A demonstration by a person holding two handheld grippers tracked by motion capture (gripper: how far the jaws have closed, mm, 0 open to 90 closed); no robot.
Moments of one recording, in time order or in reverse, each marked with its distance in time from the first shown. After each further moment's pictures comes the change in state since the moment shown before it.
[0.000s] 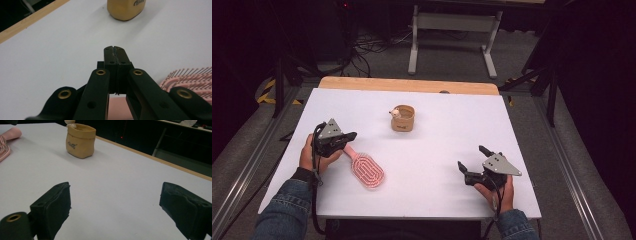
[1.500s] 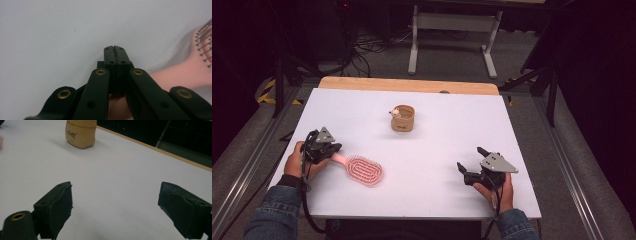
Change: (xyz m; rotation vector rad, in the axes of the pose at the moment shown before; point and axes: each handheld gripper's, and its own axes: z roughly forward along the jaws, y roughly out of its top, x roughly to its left) left arm 0.011 -0.041 -0.016 0.267 0.063 -0.040; right arm -0.001 -0.003 0.006 0.065 0.014 -0.008
